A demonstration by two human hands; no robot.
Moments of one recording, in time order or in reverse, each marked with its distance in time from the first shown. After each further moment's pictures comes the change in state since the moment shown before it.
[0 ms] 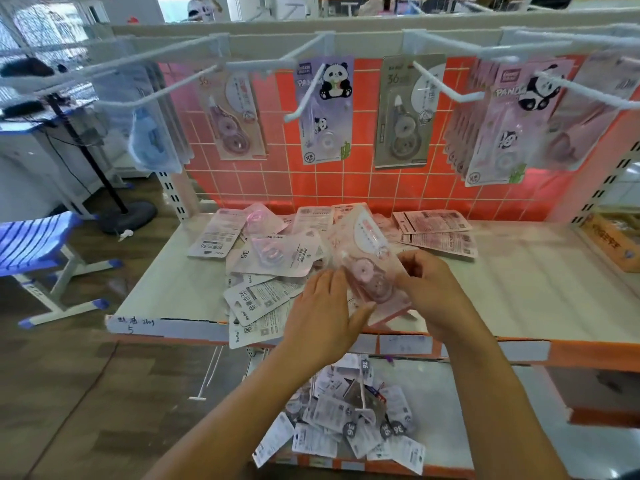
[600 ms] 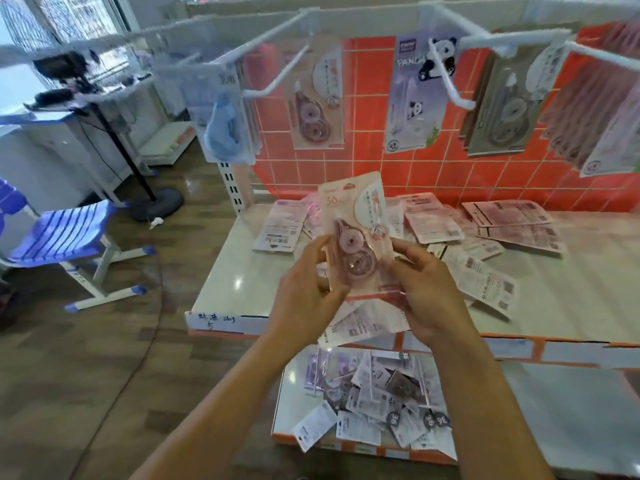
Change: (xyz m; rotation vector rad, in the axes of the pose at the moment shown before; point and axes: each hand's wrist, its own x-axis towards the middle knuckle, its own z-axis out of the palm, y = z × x) left_hand -0.028 -0.121 -0.075 -0.646 0.177 -0.134; right_hand -0.013 -0.027 0.143 0.404 -0.097 0.018
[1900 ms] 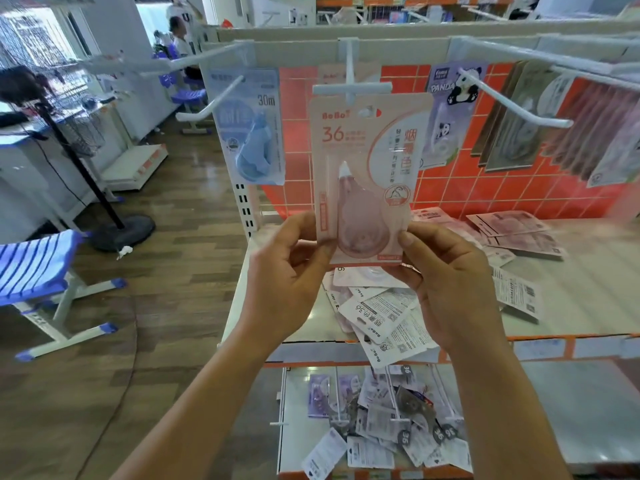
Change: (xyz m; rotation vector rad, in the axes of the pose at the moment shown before) left_hand 0.017 -0.017 -0.100 -0.416 0.104 0.351; right_hand -0.019 -0.015 0.086 0.106 0.099 -0.371
